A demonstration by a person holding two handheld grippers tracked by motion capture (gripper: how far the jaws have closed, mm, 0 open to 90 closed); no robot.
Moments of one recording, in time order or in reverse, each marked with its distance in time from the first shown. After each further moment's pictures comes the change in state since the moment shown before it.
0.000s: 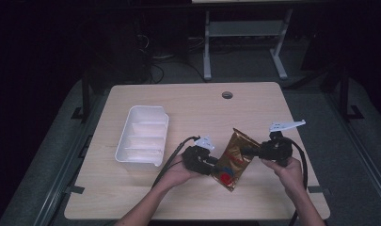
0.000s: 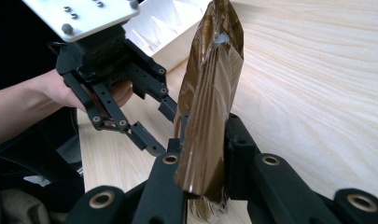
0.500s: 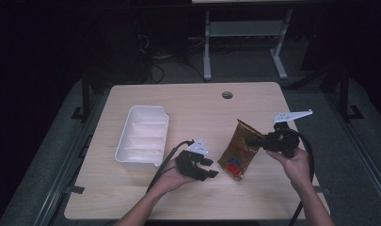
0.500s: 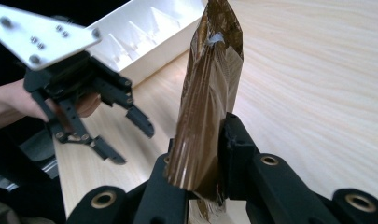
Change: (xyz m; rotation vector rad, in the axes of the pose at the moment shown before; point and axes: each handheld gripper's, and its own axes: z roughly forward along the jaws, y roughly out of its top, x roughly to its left) left arm -0.010 -0.016 -0.015 -0.028 0.027 0.014; right arm 0.010 0.030 -0.020 0.026 -0.124 -0.059
